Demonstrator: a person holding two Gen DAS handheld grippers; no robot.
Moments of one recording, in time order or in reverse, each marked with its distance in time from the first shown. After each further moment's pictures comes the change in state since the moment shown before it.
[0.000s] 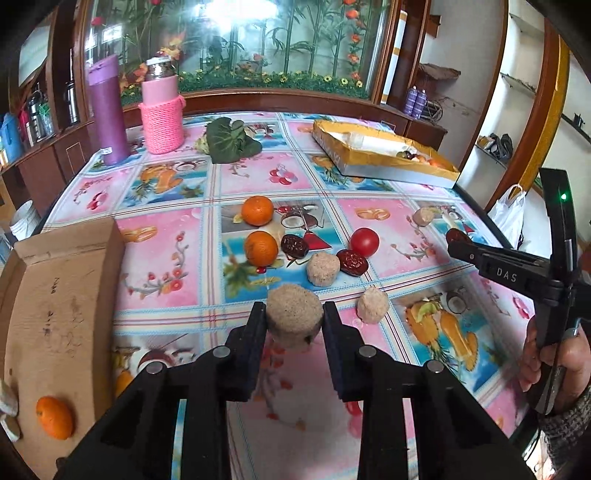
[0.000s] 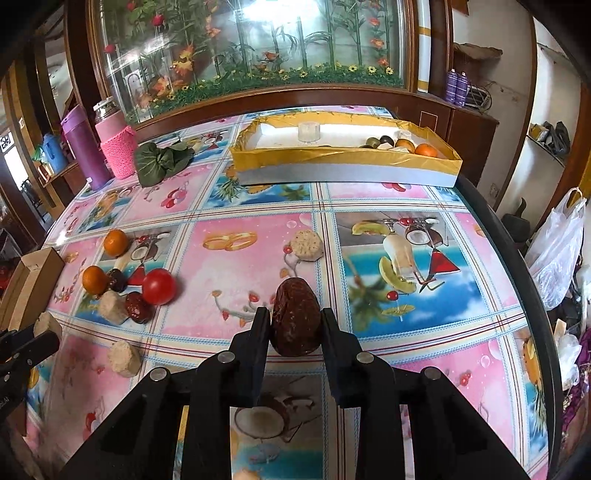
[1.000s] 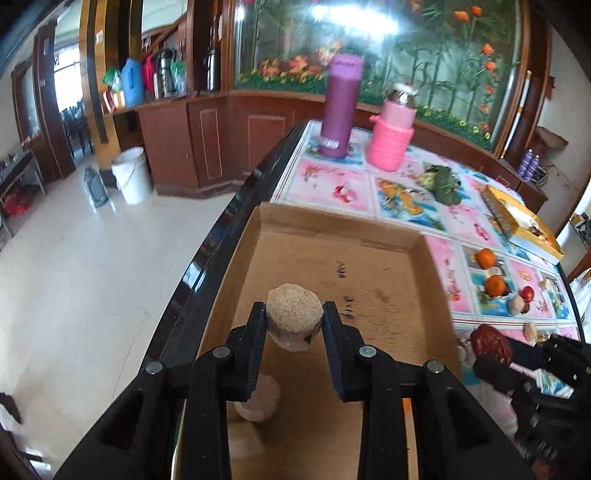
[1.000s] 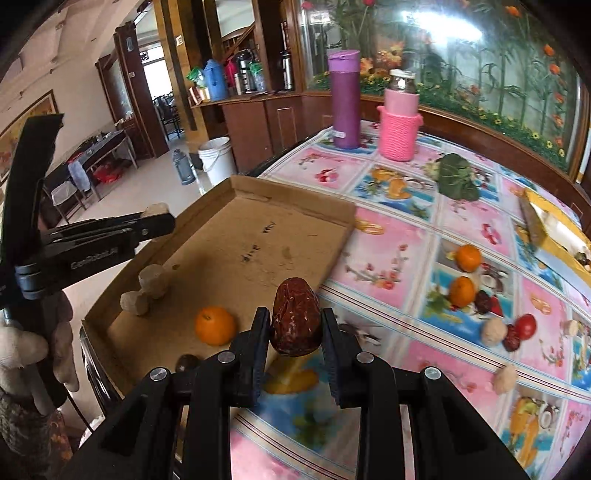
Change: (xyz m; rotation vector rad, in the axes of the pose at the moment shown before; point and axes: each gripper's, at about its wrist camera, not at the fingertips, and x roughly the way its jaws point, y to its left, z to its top) left arm -0.095 0.246 -0.024 -0.299 -0.005 0.322; right arm -0.043 0.317 -0.039 -0.438 0.045 0.407
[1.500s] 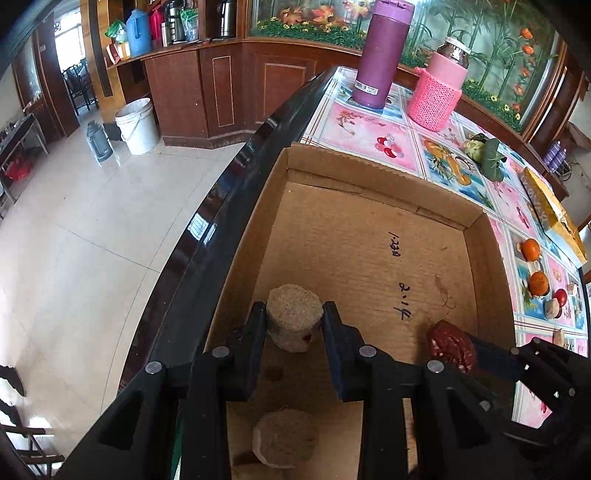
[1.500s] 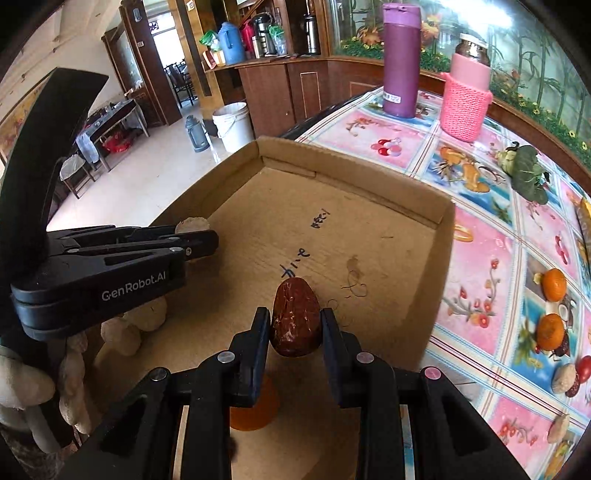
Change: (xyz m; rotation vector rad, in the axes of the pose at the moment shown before) left arm 0.056 0.022 0.002 -0.059 0.175 0.028; right arm 0.093 0.035 0.026 -0.039 0.135 0.049
